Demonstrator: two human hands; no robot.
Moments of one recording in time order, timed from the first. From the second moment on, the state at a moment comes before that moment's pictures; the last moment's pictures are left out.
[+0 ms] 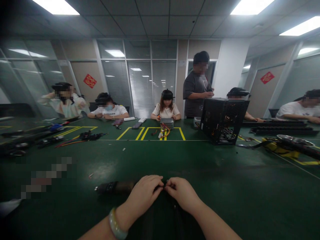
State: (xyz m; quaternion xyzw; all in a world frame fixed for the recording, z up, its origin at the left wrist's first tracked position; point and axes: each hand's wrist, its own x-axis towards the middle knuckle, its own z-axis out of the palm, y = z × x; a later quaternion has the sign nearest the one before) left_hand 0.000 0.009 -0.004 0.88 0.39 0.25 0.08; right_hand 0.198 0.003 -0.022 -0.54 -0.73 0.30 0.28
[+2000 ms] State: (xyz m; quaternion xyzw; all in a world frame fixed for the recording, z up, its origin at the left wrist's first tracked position) left_hand -0.002 0.007 -0.001 0.88 0.40 0.25 0.09; right_hand 0.197 0.000 -0.016 -0.54 -0.73 0.32 0.27
